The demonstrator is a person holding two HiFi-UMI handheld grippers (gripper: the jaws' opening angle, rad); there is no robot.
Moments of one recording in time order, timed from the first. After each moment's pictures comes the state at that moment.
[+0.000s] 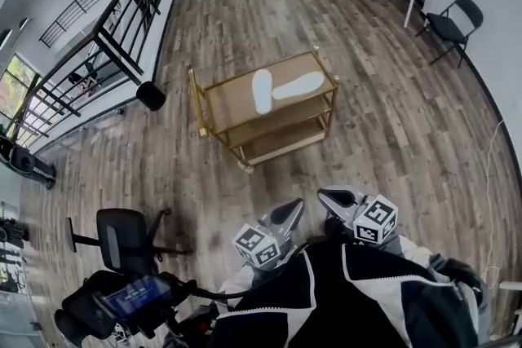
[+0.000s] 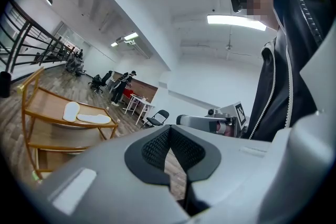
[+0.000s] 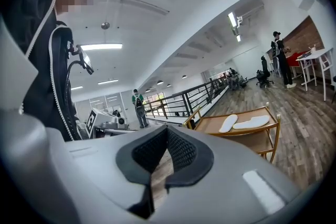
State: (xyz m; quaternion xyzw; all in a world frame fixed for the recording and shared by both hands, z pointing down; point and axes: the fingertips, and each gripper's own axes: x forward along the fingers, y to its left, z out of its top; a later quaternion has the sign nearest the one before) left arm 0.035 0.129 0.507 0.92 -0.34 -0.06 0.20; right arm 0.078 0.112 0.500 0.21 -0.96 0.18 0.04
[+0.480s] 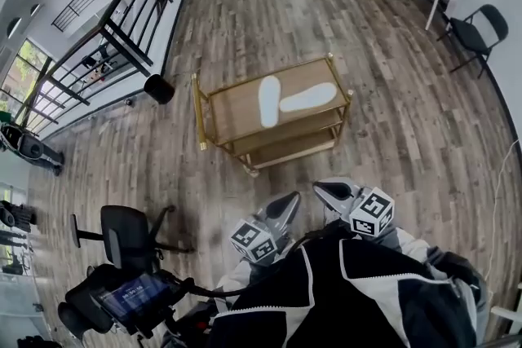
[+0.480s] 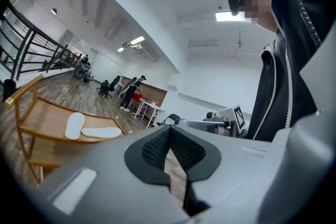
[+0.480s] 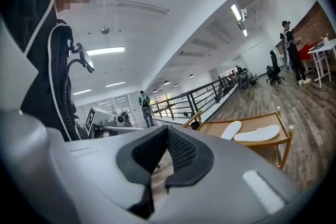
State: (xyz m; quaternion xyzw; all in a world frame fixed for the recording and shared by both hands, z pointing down) left arm 0.027 0.004 0.498 0.90 -0.39 -0.07 0.19; right arm 0.067 -0.017 0.504 0.15 -0.97 0.18 0.03
